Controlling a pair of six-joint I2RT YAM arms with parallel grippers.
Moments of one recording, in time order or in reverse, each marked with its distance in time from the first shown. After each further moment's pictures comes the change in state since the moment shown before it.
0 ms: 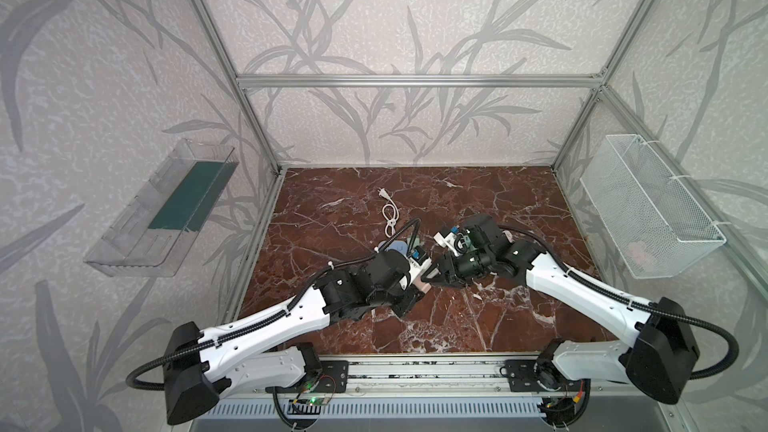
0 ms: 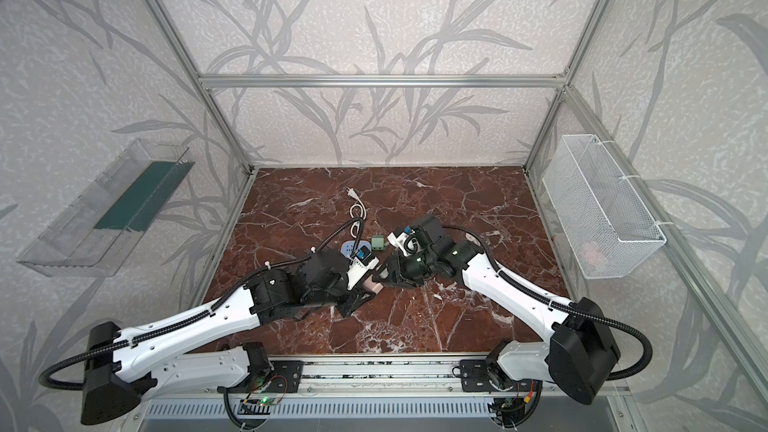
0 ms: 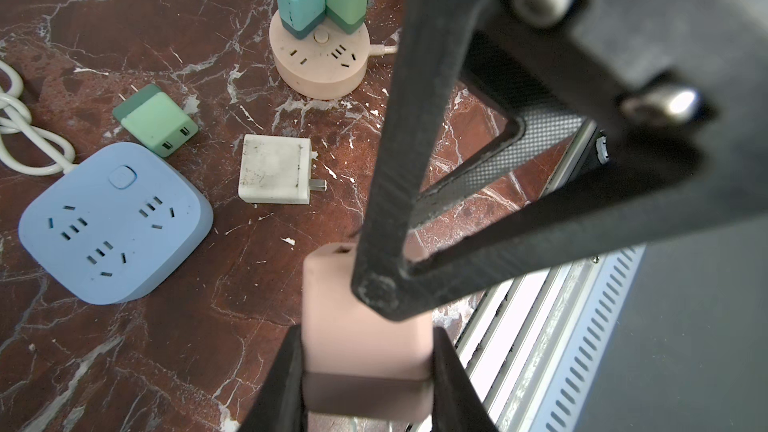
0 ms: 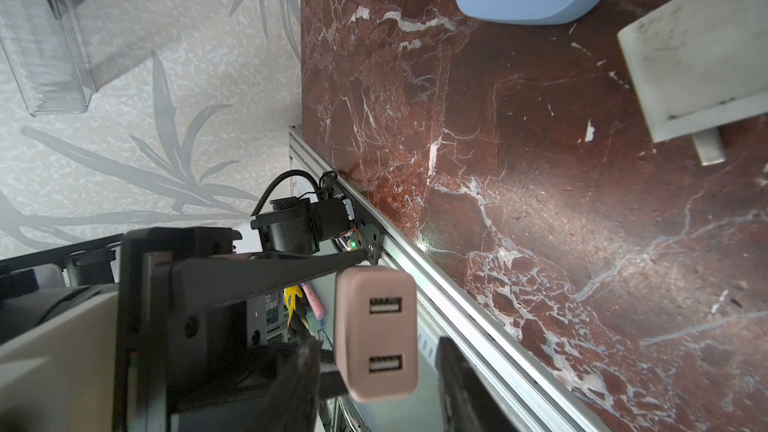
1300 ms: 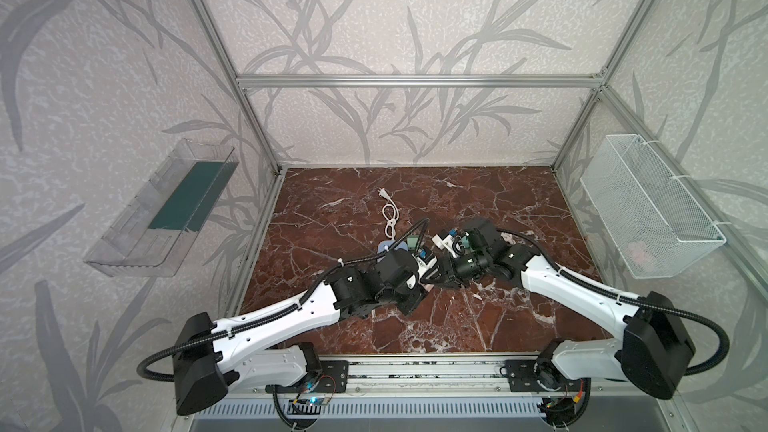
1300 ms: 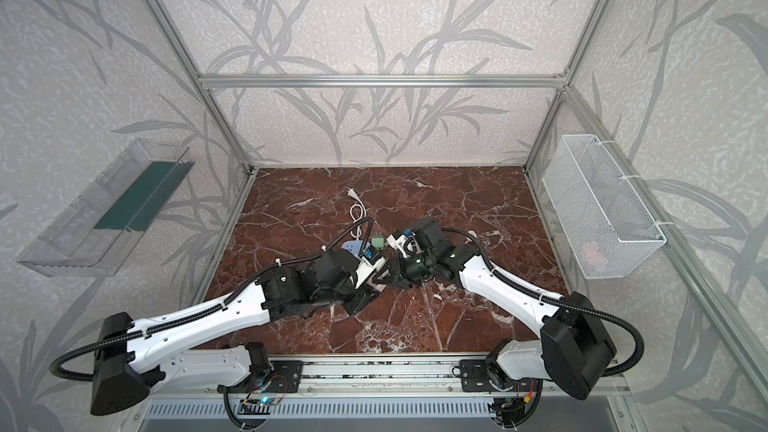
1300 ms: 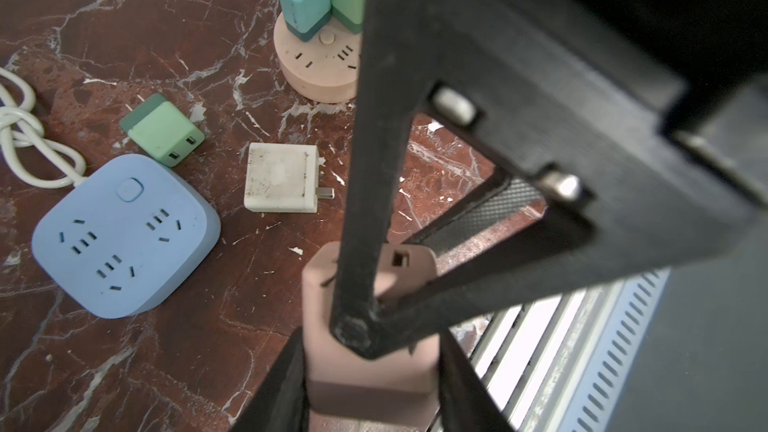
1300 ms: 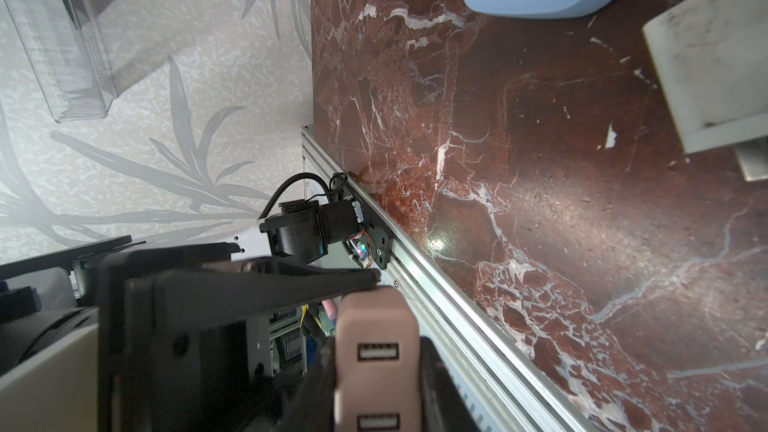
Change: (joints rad) left arm -0.014 0.100 0.048 0.010 -0.077 0.012; right arm -0.008 0.033 -0.059 0.124 -0.041 0.044
